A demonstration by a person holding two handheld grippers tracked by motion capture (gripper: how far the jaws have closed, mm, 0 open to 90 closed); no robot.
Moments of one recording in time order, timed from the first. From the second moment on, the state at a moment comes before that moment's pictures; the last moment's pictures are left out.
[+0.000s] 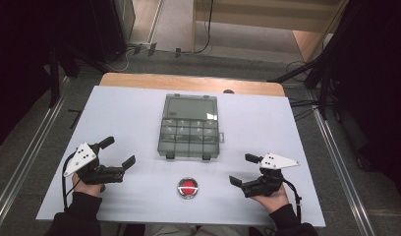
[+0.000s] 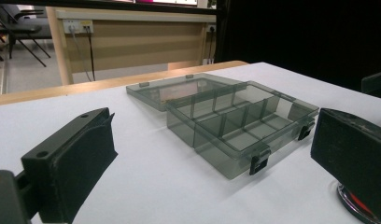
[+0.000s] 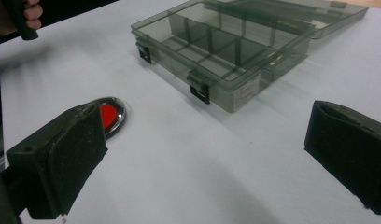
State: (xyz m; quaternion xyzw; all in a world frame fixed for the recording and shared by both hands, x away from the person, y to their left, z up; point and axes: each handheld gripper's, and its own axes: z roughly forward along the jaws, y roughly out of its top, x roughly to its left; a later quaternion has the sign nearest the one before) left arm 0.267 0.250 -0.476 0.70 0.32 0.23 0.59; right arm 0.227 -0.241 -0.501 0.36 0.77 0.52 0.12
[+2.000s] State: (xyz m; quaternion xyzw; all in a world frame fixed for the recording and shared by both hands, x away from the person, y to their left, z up) left arm 0.265 0.250 -0.476 0.71 0.31 0.23 0.59; right arm 0.246 -0.125 -0.504 0.23 0.89 0.40 0.05
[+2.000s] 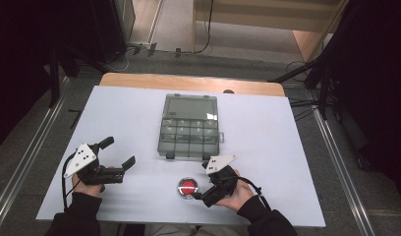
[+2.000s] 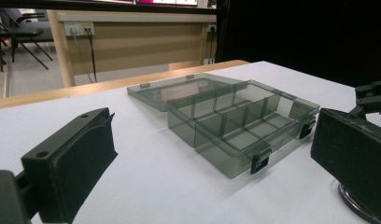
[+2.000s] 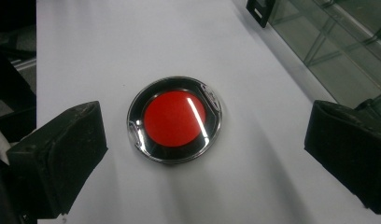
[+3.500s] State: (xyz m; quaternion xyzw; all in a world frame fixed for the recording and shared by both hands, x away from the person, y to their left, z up) left arm 0.265 0.250 -0.475 0.70 0.31 0.23 0.59; right arm 0.250 -0.090 -0.499 0.21 0.91 0.36 0.07
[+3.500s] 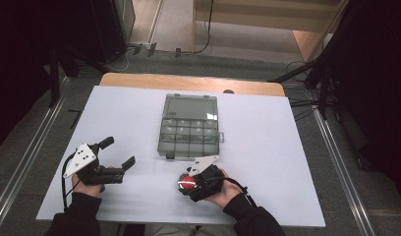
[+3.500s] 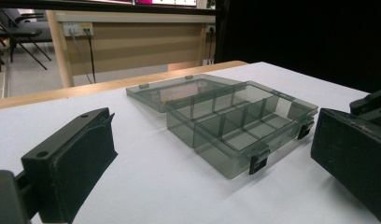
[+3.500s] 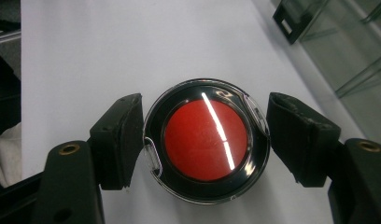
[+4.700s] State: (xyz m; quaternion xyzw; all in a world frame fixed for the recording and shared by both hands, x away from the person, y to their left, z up) left arm 0.264 0.251 -0.475 0.70 0.31 0.23 0.59; right arm 0.307 -0.091 -0.439 0.23 0.89 0.38 0.11
